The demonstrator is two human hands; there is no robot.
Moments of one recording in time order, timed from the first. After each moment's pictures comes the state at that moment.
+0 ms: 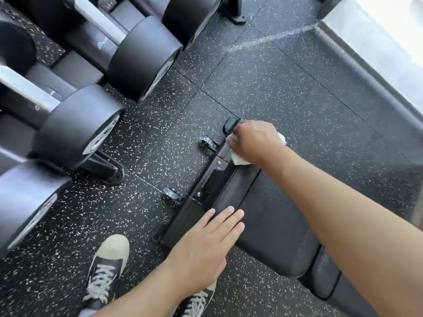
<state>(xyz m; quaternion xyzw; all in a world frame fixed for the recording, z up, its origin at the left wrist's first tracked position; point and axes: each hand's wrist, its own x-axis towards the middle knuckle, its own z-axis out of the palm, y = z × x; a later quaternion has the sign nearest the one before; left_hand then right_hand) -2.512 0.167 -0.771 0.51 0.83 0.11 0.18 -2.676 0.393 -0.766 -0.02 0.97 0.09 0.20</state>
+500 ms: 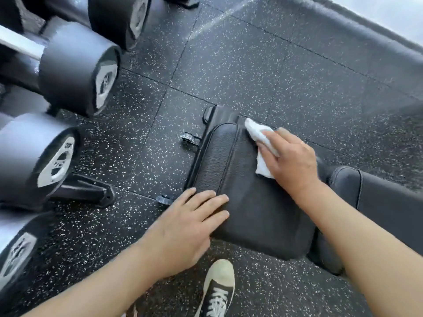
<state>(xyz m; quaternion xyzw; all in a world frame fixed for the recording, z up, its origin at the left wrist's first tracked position) -2.557 0.194 -0.766 0.61 0.77 0.08 0.19 -2.515 0.485 -0.785 0.13 0.98 -0.08 -0.12</state>
